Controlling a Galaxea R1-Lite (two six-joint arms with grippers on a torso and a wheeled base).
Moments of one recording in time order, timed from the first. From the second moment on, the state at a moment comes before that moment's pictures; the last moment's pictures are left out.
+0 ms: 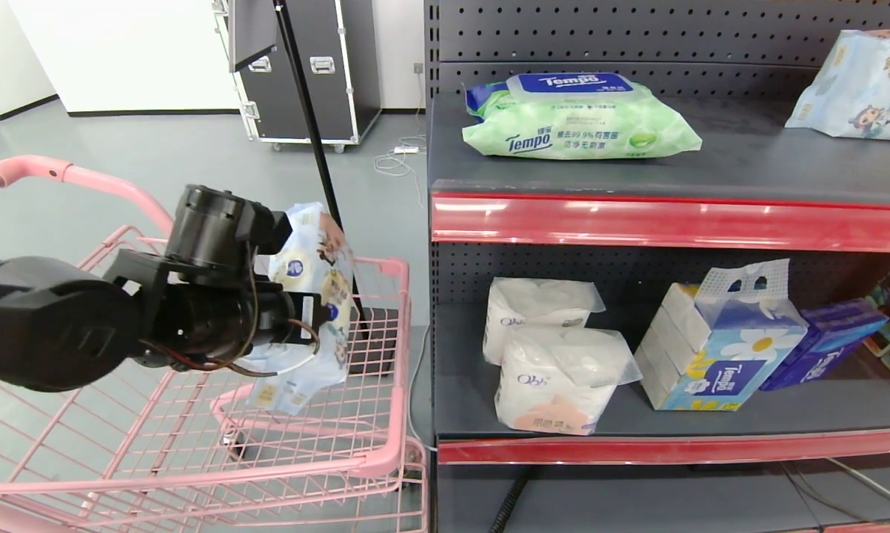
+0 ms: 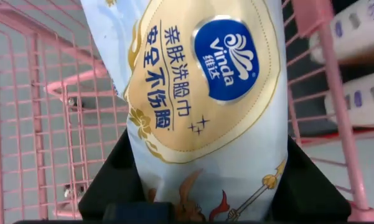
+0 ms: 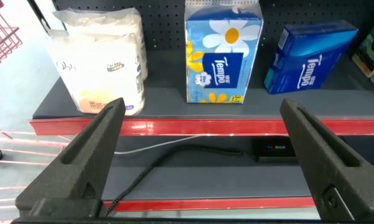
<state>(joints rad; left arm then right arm) -0.42 1.70 -0.98 -0.07 0.22 -0.21 0.00 0.00 0.00 0.00 -0.02 0.00</state>
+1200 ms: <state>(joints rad) -0.30 0.50 -0.82 0.58 0.25 -0.04 0.00 0.00 0.00 0.00 0.00 0.00</state>
